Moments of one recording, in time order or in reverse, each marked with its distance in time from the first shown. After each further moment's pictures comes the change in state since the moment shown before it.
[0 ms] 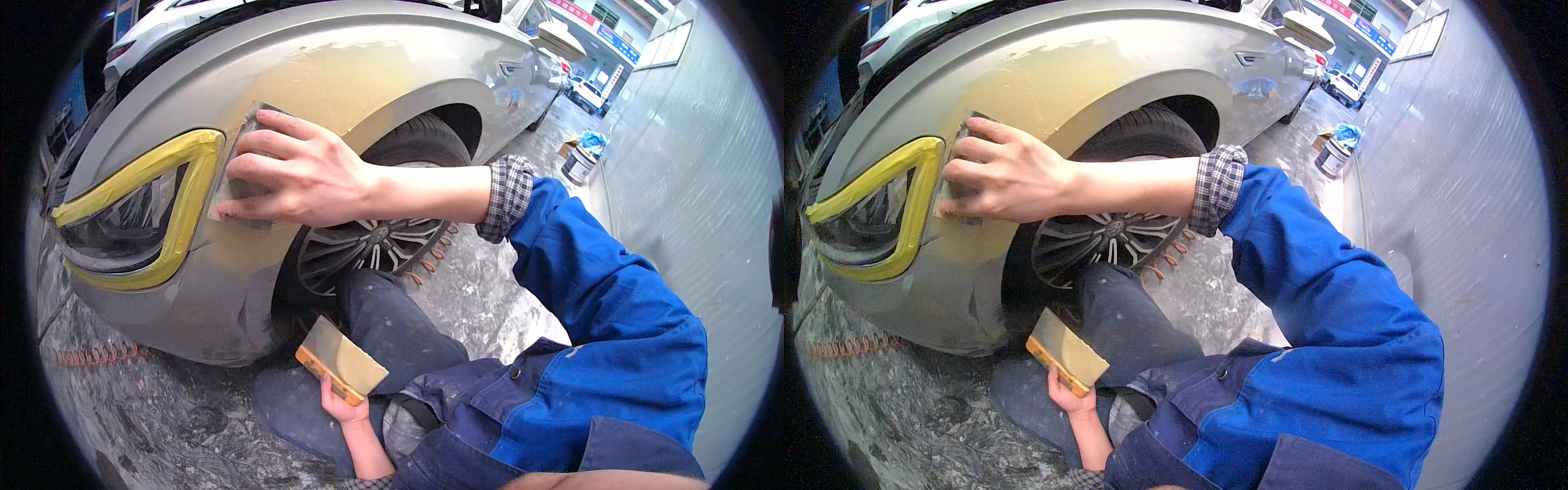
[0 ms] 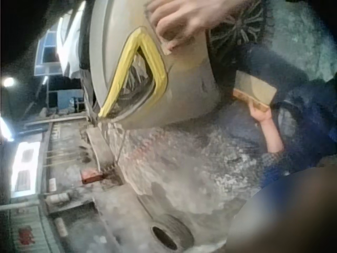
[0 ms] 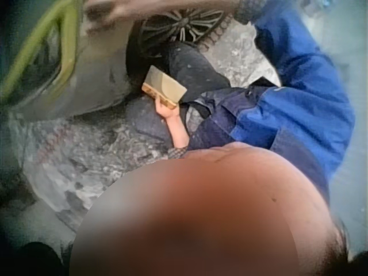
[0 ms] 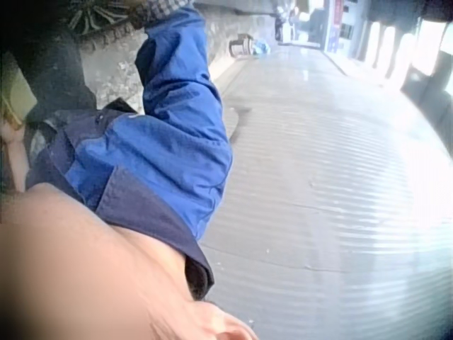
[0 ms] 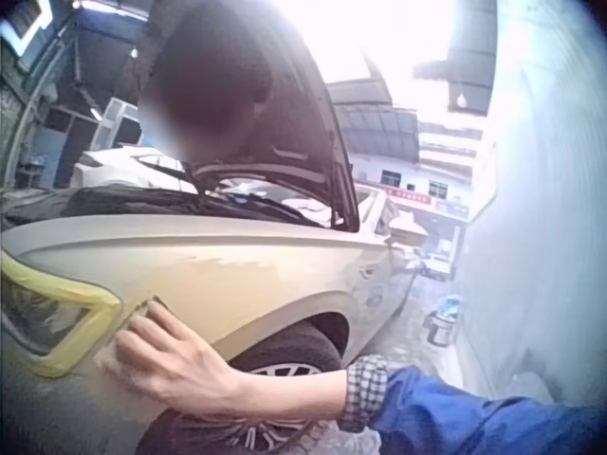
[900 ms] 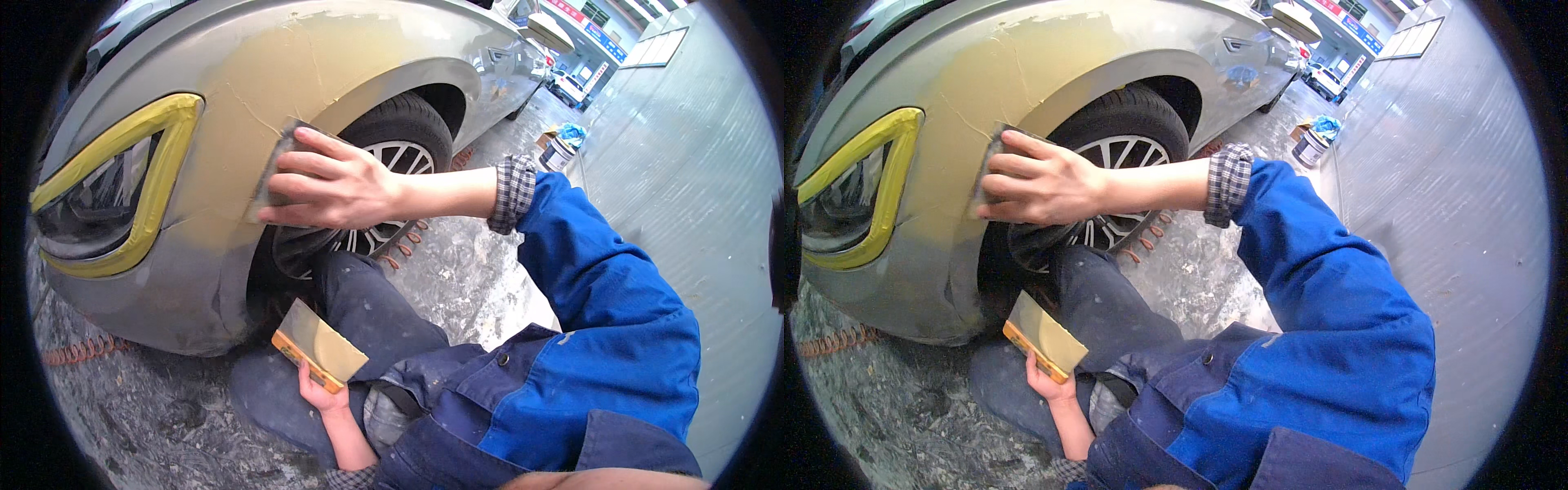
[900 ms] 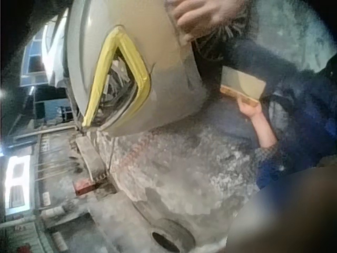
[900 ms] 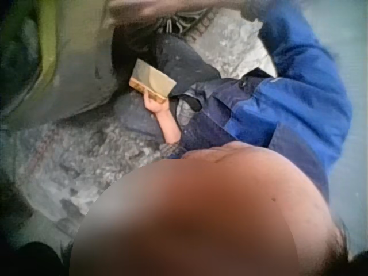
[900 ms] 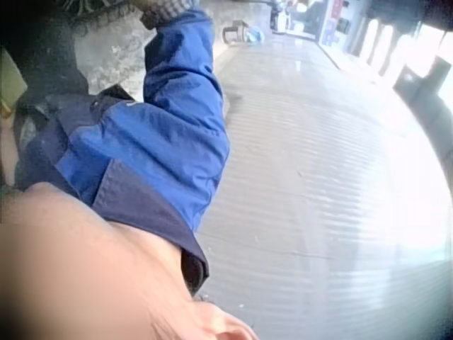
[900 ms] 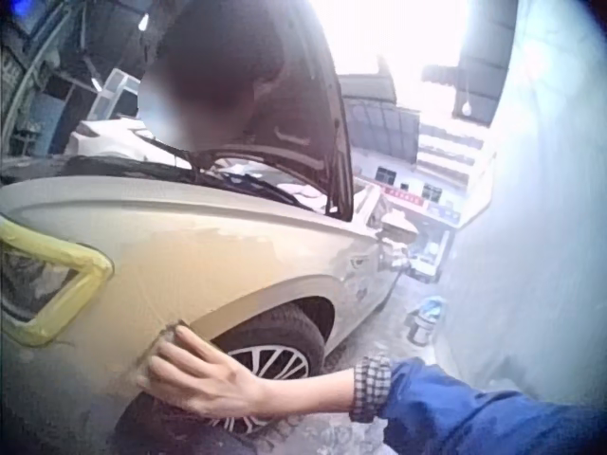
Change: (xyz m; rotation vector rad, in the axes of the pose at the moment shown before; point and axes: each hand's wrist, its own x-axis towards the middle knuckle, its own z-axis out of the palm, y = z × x) left_hand 0.004 -0.001 -0.005 -0.023 0.051 -0.029; right_hand -0.065 -0.027 -0.024 -0.073 -0.096 -0.054
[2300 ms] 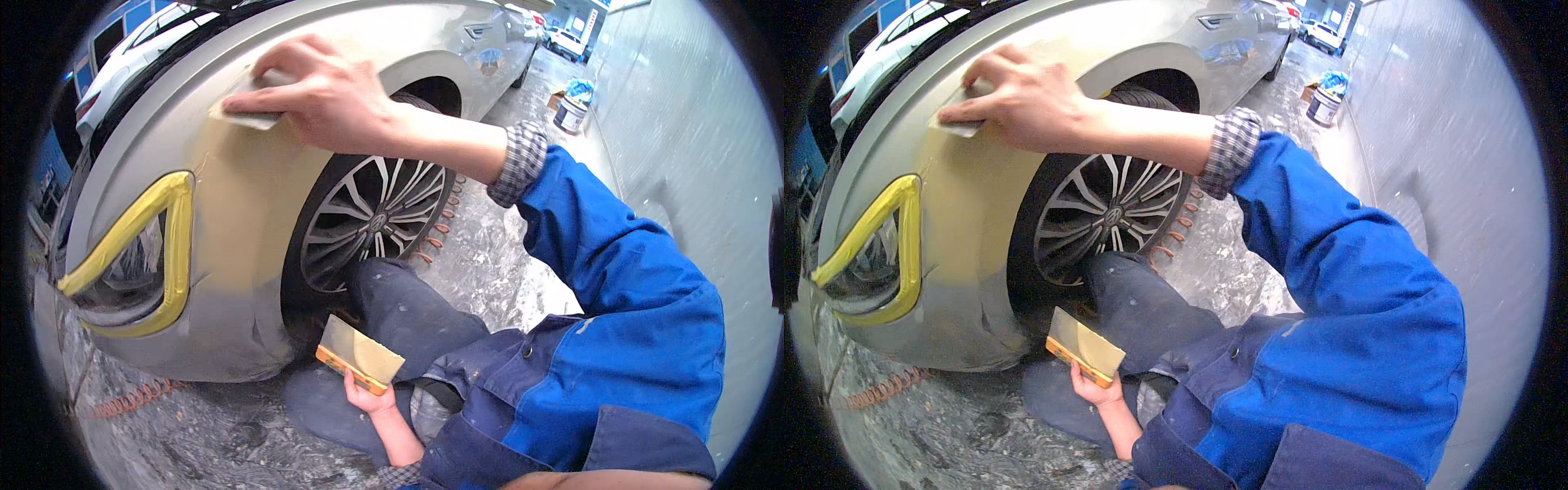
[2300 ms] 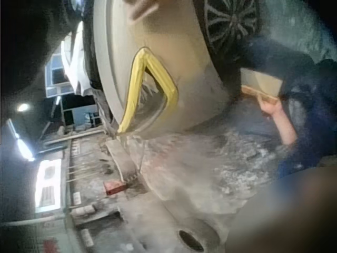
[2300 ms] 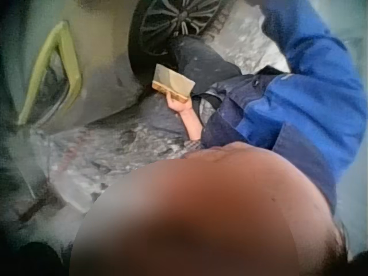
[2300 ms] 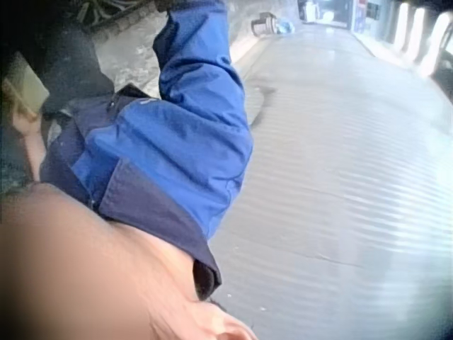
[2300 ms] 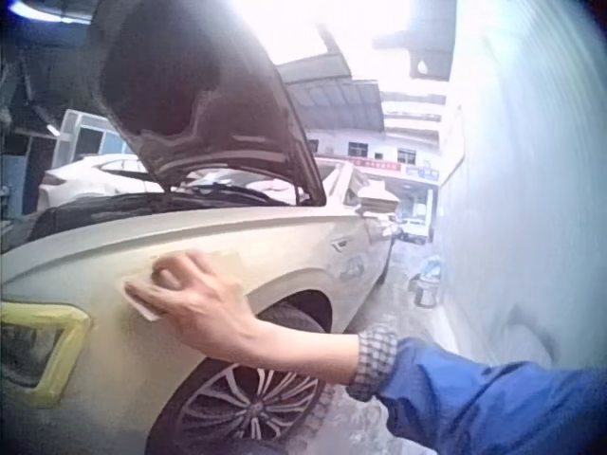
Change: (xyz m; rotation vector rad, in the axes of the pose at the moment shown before) left_hand 0.003 0.000 0.002 0.017 -0.049 0.002; right_hand 0.033 0.091 -0.016 -0.159 0.064 0.456
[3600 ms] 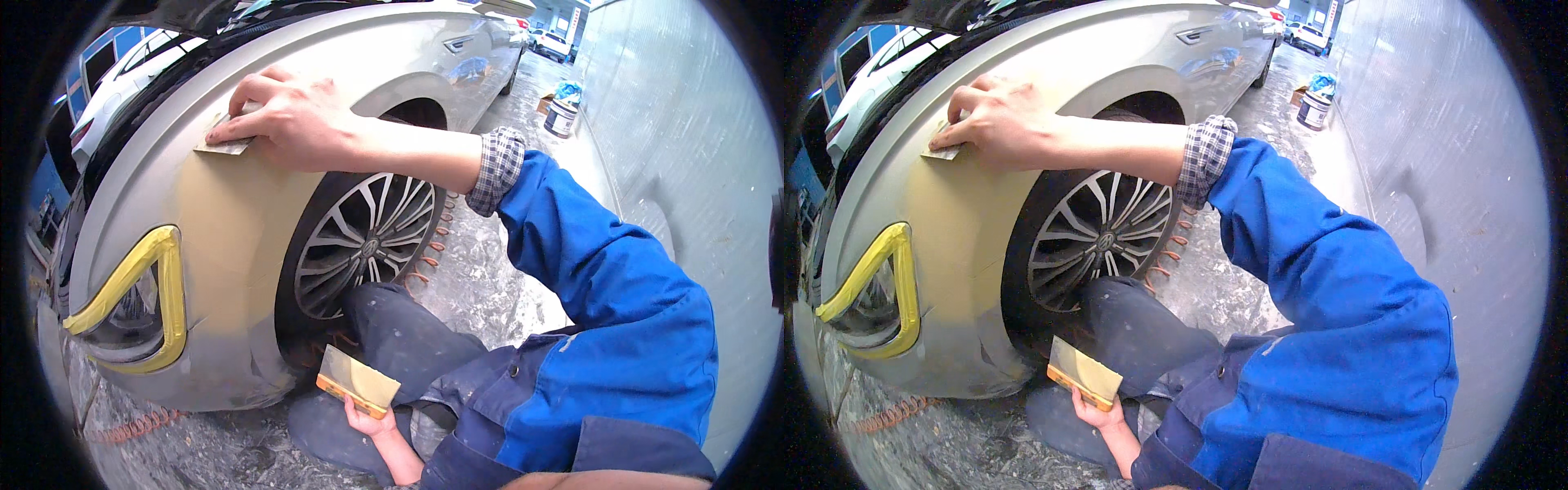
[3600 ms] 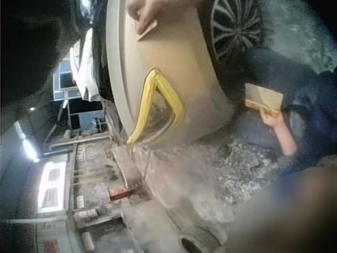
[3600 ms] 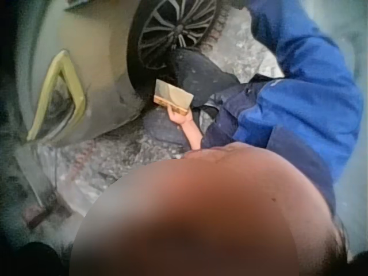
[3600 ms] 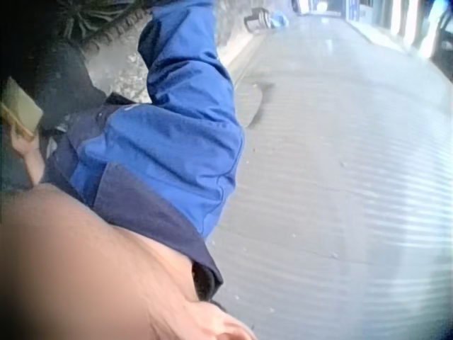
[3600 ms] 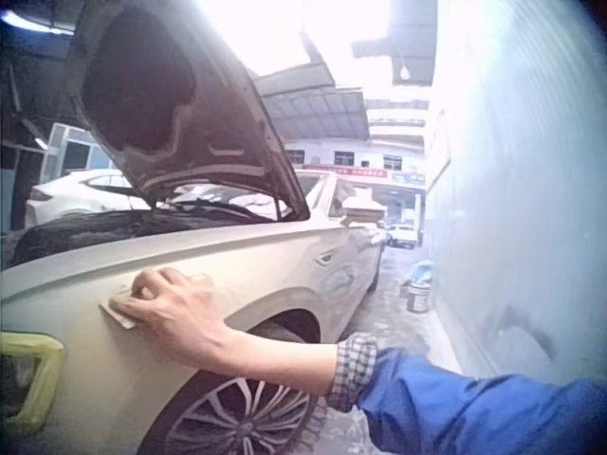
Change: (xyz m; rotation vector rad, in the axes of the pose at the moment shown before) left_hand -0.001 0.001 0.002 0.026 0.008 0.025; right_hand 0.011 0.022 0.004 0.040 -0.090 0.085
